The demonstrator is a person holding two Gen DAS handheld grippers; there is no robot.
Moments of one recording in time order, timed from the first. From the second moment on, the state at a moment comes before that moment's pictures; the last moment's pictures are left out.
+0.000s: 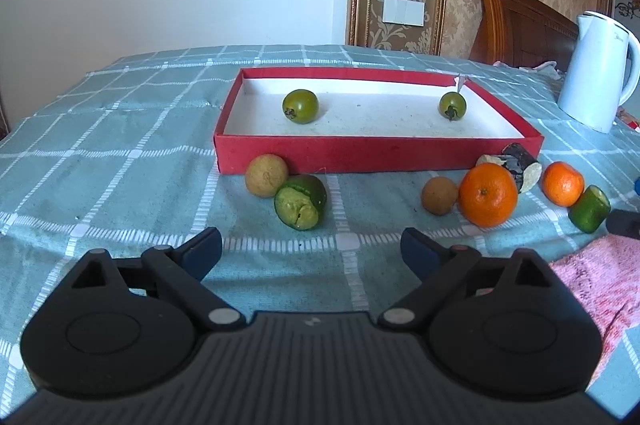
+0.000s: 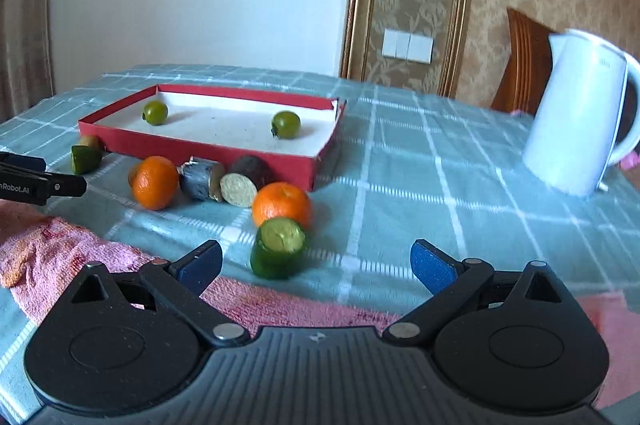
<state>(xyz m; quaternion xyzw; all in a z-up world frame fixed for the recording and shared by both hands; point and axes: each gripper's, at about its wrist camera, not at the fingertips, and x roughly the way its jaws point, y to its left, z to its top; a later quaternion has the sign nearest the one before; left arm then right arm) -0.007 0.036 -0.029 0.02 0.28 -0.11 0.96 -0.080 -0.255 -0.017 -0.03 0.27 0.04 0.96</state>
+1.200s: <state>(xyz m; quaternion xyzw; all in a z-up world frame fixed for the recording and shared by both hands) -0.007 0.042 -0.028 -0.01 0.28 -0.12 0.95 0.030 -0.222 0.021 -0.04 0.23 0.05 0.97</state>
